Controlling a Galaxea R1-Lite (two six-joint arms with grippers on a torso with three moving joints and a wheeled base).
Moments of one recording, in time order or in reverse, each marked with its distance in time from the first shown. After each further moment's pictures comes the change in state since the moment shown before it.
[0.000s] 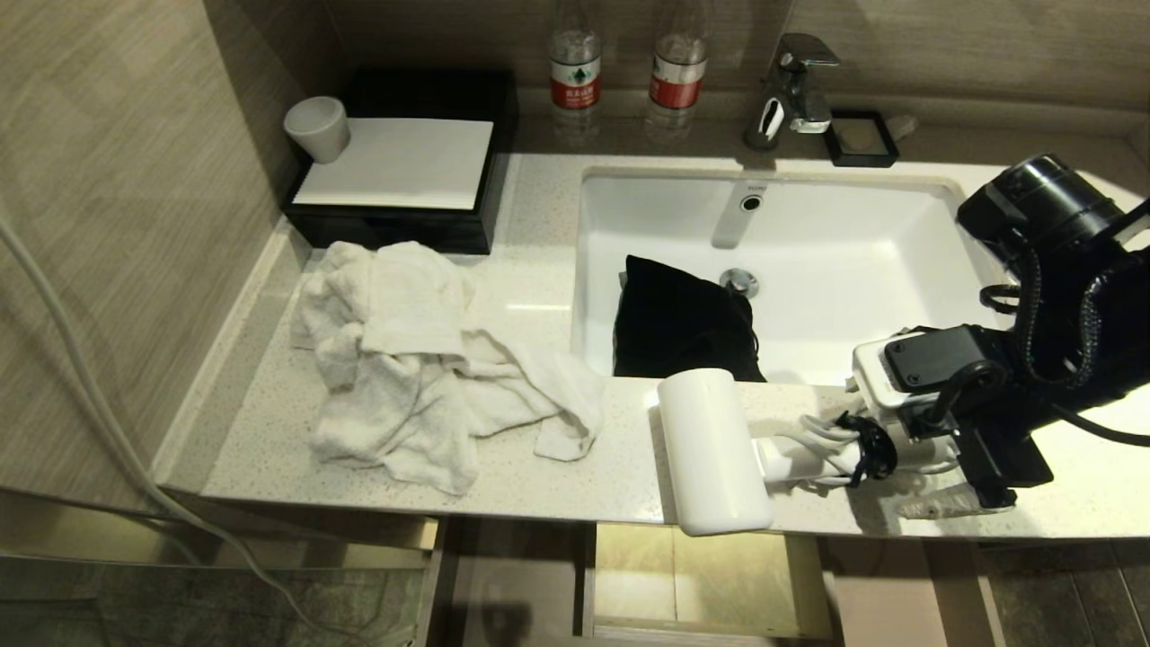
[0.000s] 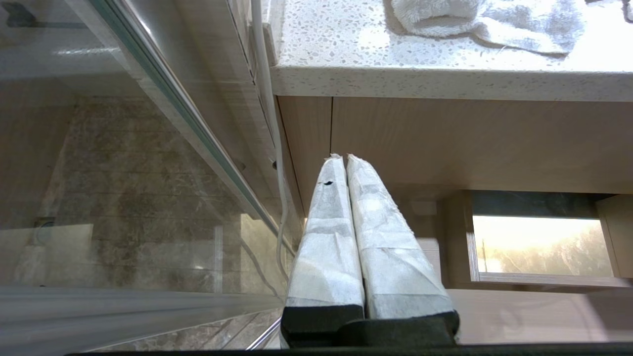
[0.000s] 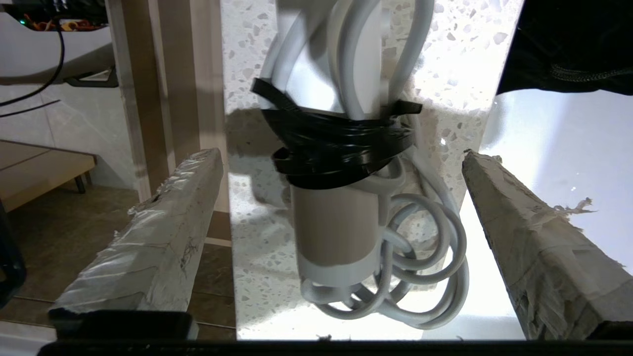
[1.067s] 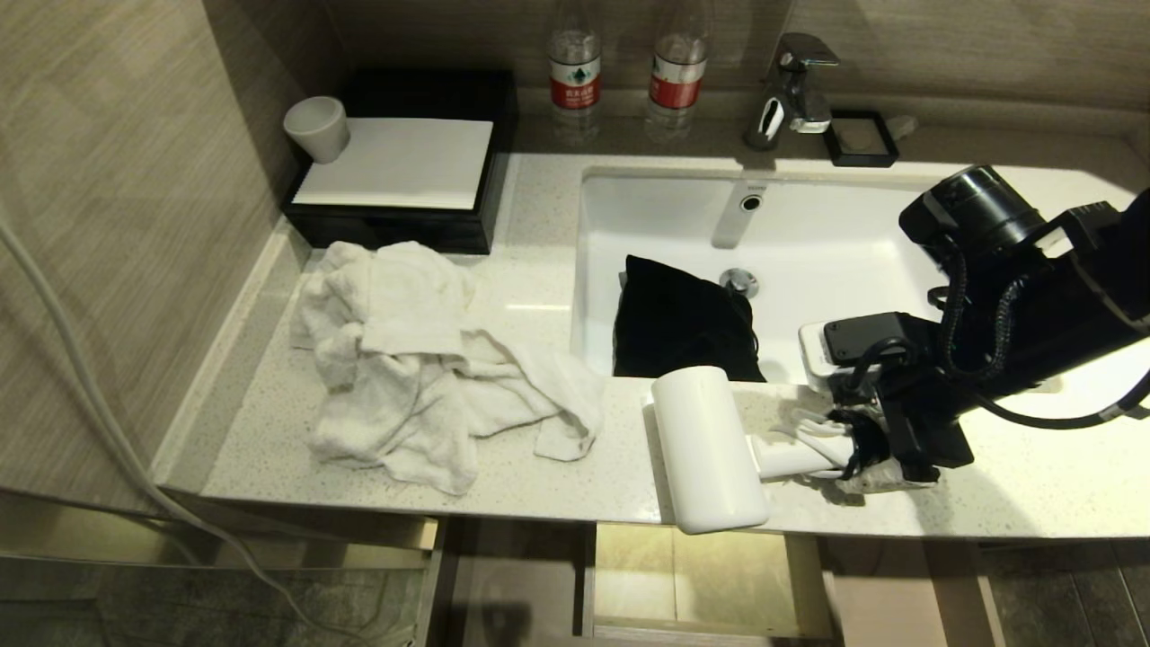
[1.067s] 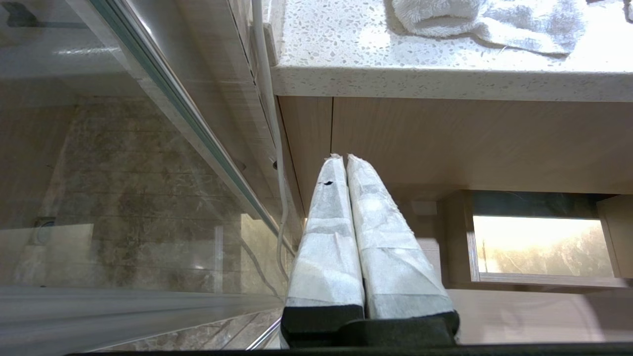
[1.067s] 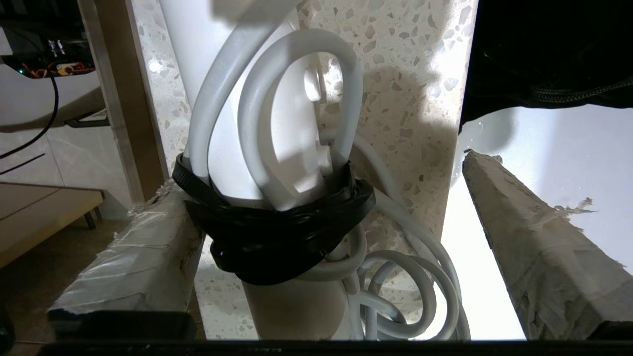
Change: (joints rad) left arm 0.000 0.000 0.000 0.000 0.000 0.000; right arm 0.017 0.082 0.000 -0.146 0.004 0.118
